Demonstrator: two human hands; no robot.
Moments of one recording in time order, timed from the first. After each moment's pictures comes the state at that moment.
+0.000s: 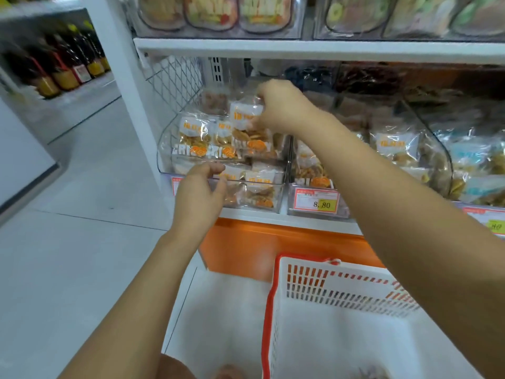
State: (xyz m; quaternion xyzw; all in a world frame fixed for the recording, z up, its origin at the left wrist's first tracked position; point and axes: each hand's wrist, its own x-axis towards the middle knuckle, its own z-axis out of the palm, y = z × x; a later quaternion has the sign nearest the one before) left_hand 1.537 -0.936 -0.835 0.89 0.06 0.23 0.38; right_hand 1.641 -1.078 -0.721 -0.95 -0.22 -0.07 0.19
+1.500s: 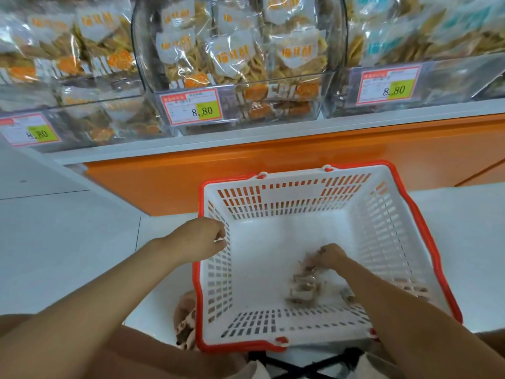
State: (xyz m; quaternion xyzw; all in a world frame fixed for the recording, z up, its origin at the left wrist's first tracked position) left_hand 1.482 -1.049 -0.985 0.92 -0.19 -0.34 0.06; right_hand 1.426 -1.354 -1.152 -0.81 0.29 0.37 0.36
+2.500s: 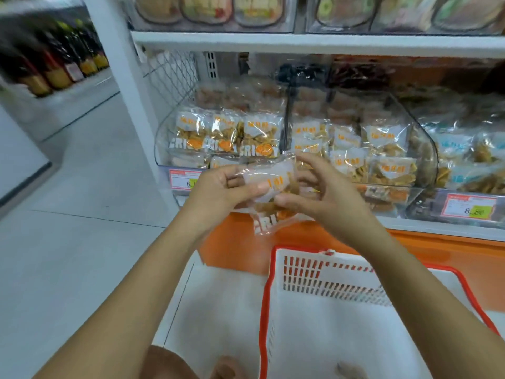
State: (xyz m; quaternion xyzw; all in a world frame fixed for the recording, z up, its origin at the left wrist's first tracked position) left_hand 1.493 -0.967 -0.799 0.74 -0.01 -0.01 0.67; right_hand 1.500 -1.156 -0.794 -0.83 -0.17 0.02 0.53
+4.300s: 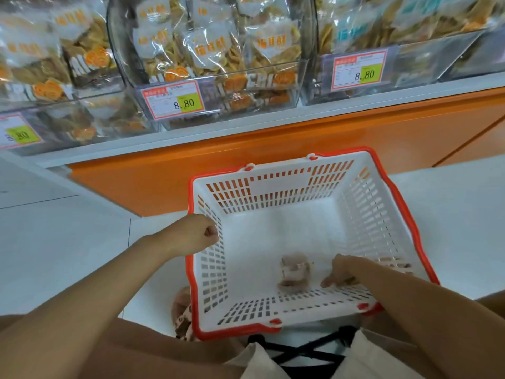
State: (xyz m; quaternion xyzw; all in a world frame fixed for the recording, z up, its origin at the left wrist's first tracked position) left_hand 1.479 -1.044 -0.990 0.90 -0.18 -0.37 0.12; right_hand 1.376 -1.382 -1.138 -0.81 0.15 0.56 0.08
